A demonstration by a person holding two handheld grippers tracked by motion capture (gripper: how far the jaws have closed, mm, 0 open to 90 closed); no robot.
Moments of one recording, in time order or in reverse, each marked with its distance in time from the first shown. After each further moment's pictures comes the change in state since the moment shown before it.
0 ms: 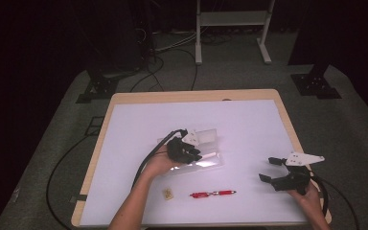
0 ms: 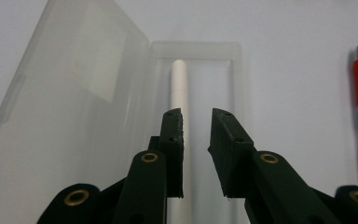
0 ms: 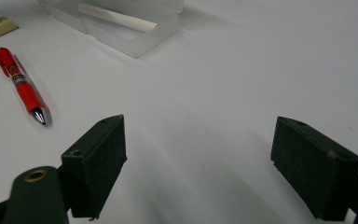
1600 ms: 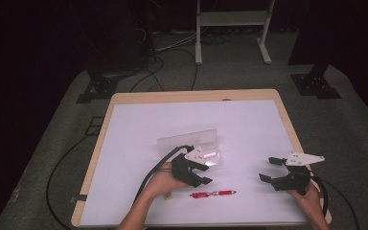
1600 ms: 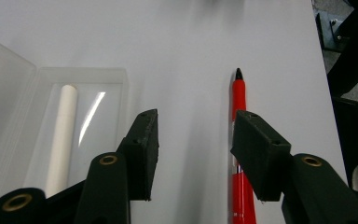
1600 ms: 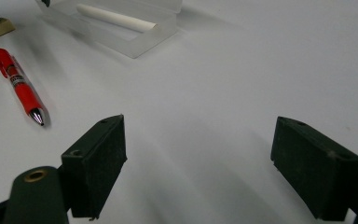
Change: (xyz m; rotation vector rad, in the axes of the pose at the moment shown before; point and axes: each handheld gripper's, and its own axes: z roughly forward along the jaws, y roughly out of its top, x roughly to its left) left arm -0.058 0.004 -0.005 -0.065 -0.140 -0.004; right arm 0.000 0.000 0.000 -0.001 -0.005 0.003
